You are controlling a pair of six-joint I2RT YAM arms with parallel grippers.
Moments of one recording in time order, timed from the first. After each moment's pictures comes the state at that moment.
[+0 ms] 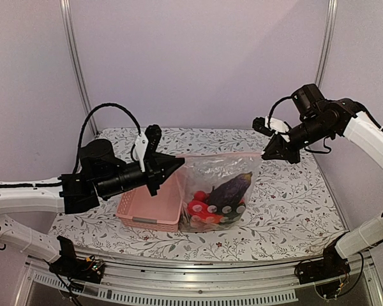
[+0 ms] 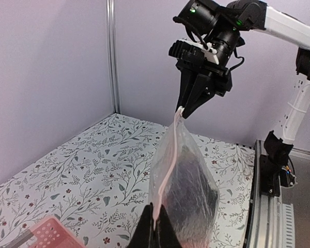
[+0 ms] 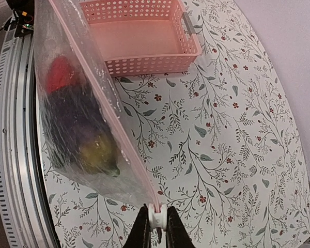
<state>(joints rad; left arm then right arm) -1.03 1.15 0.74 0.38 0.05 -0.01 0.48 1.38 1.47 -1.06 -0.40 -0.77</state>
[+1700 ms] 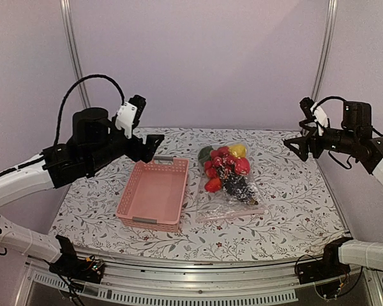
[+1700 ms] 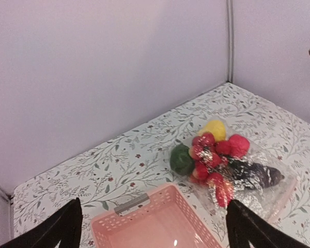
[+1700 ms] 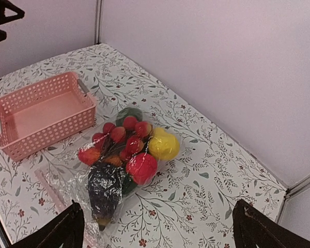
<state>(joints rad) -0.86 1.16 1.00 -0.08 -0.27 0.08 0.20 0.97 1.06 -0.55 -0.46 -0.45</state>
